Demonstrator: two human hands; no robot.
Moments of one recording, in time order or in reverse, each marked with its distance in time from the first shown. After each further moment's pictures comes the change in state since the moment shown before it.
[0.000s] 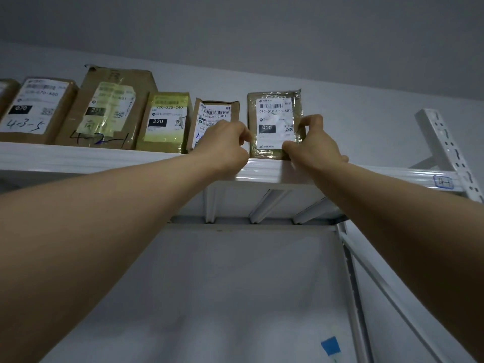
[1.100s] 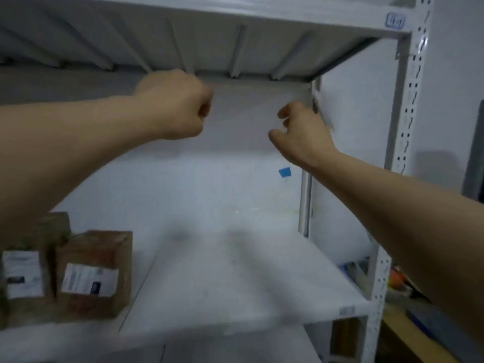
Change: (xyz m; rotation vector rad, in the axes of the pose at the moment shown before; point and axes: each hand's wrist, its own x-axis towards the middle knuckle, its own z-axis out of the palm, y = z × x) left_hand -0.227 0.093 -0.016 0.575 -0.506 0.111; right_hand -0.240 0.118 -0.099 -0.264 -0.413 -0.003
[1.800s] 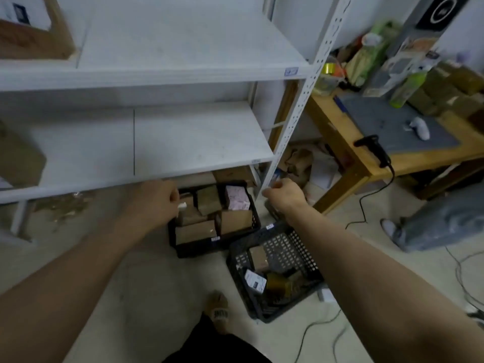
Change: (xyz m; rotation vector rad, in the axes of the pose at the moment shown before) left_hand -0.512 0.212 0.134 -0.686 -0.967 -0.263; right_hand -0.546 0.095 0.006 0.058 -0.818 1.100
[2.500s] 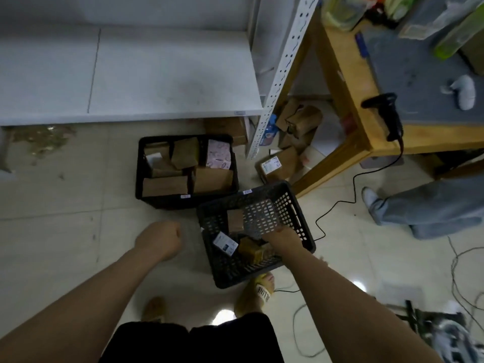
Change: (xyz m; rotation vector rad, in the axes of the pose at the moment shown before) left_hand -0.016 0.128 0.243 -0.081 -0.477 -0.323; right_hand 0.098 0.270 -0.019 -0.144 -0.381 0.252
